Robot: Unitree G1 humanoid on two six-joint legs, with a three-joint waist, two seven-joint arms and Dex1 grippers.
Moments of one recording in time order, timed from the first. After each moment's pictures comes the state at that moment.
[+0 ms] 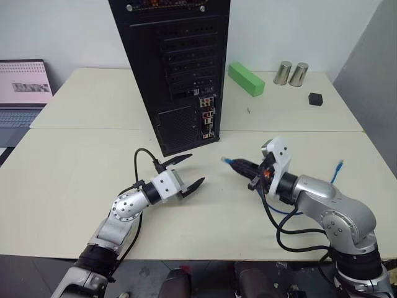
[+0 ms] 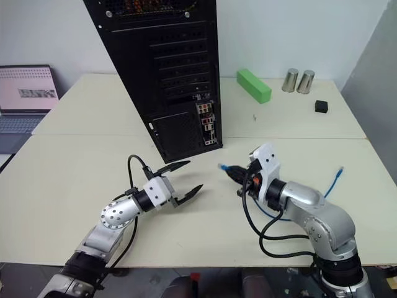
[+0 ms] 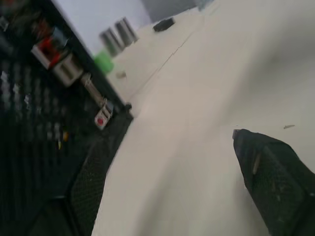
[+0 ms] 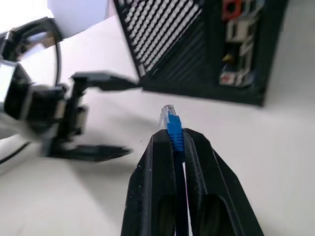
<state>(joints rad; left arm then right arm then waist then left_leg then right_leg) -0.19 0.56 -0.18 0.02 -0.22 -0.20 -0.59 -0.36 -0.38 0.08 -0.55 0.52 0.85 0.38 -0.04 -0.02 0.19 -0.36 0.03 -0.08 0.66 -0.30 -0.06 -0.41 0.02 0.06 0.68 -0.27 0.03</state>
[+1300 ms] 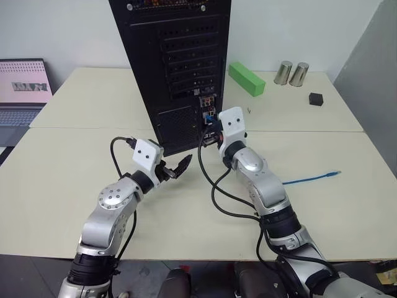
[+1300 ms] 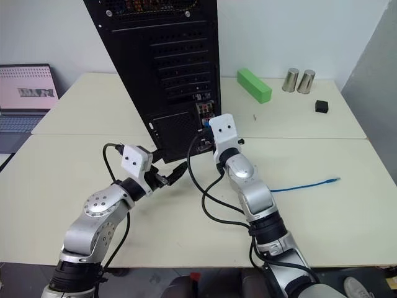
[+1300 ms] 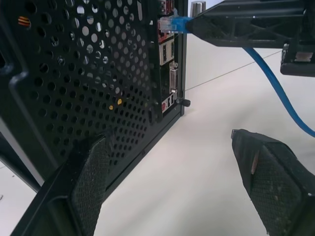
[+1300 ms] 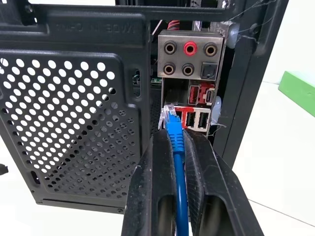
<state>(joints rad) -0.22 0.46 0.01 -0.26 -0.33 0.35 -0.45 -0.66 0.05 0.22 0.07 0.04 0.39 0.08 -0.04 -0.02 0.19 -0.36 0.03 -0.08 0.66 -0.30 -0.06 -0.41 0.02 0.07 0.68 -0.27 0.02</state>
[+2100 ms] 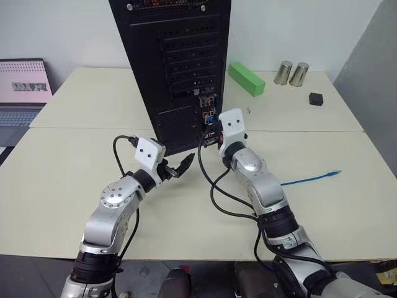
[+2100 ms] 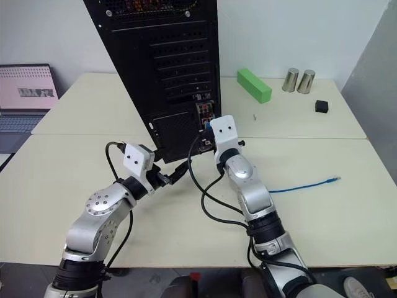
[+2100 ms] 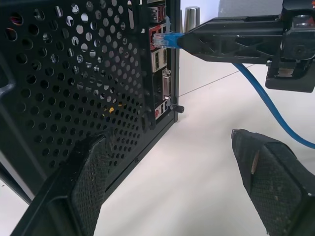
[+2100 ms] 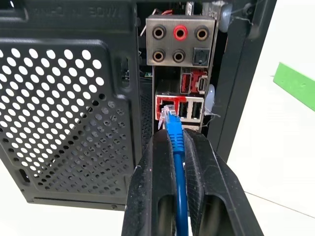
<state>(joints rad) -0.23 0.44 0.01 -0.26 -0.33 0.35 -0.48 -0.66 0.08 0.19 0.11 0.01 0.38 0.07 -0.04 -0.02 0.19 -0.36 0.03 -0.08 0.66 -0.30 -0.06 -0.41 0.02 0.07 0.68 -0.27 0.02</state>
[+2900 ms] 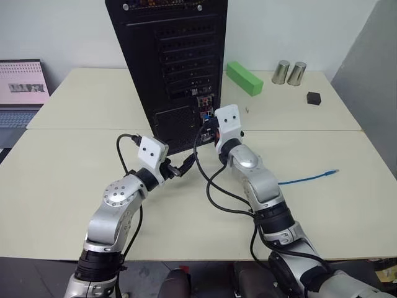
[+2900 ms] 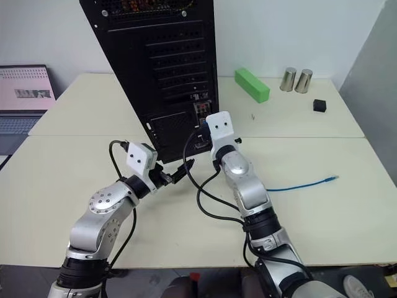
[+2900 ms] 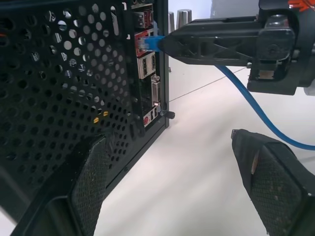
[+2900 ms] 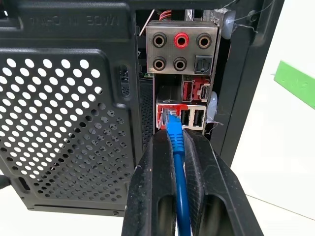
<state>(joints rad) -0.25 0.41 0.01 -0.26 -0.31 0.36 -0.49 -0.72 0.11 0.18 0.16 0.01 0.41 0.06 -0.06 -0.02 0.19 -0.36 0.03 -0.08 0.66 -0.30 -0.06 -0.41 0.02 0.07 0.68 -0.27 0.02</state>
